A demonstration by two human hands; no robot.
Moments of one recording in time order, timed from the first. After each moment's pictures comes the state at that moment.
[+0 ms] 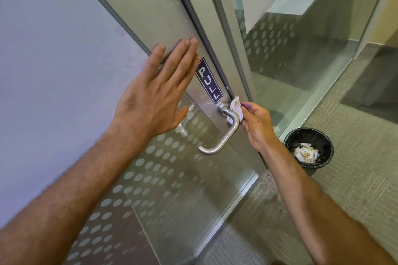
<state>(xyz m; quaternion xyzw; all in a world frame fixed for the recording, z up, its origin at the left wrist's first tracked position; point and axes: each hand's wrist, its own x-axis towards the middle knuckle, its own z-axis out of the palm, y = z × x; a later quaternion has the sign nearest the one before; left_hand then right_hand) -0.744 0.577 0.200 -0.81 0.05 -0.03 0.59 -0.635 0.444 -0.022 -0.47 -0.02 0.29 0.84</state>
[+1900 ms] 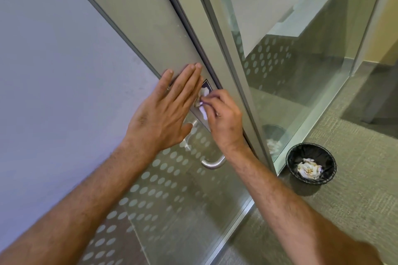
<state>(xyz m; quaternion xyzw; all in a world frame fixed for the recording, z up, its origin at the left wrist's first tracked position) -0.744 0.584 0.193 -0.81 0.06 -0.05 0.59 -0.660 0.490 0.075 -0.66 -0.27 -0.19 0.67</state>
